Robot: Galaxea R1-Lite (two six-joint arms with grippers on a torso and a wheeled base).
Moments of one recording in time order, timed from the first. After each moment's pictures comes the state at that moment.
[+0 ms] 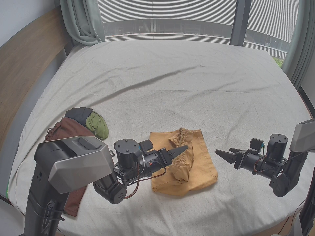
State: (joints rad) left arm -0.59 2.51 -0.99 -1.46 -0.40 -0.89; right arm 0.20 2.14 -0.33 -1.54 0.42 0.34
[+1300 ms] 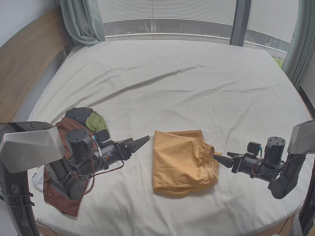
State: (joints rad) left arm -0.33 2.20 -0.57 -1.54 -0.46 -0.49; right arm 0.22 2.15 -0.31 -1.54 0.42 0.34
